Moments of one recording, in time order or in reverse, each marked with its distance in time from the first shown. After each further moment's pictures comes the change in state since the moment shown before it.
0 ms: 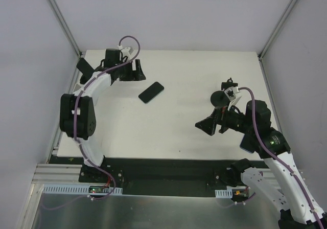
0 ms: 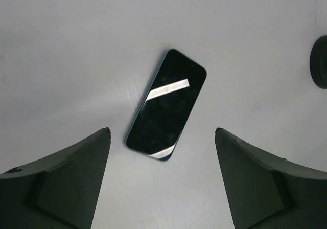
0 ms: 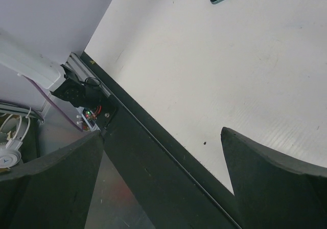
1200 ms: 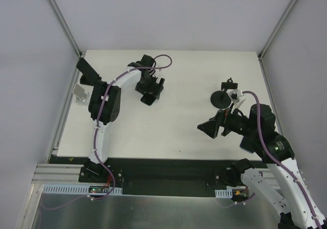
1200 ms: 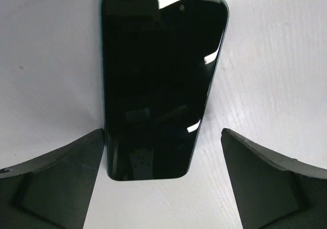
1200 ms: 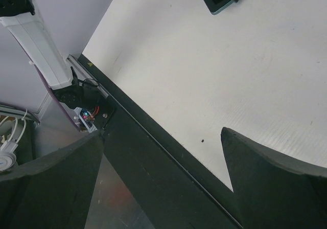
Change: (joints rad) left arm -0.253 0.531 0.526 -0.520 -0.164 0.204; right arm -0.001 -0.052 0.007 -0.049 0.029 -0.008
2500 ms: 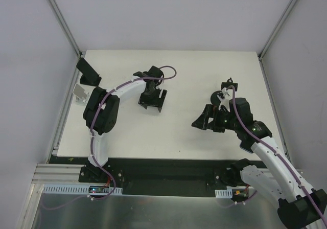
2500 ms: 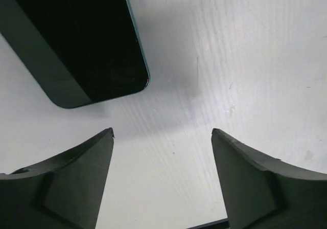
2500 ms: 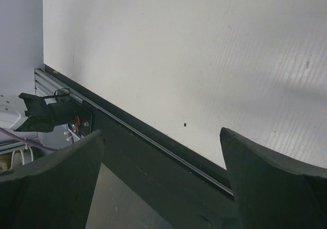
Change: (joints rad) left arm -0.161 -0.194 -0.262 -0.043 -0.144 -0.215; right arm 0.000 0.230 -0.147 0.067 0.108 0.177
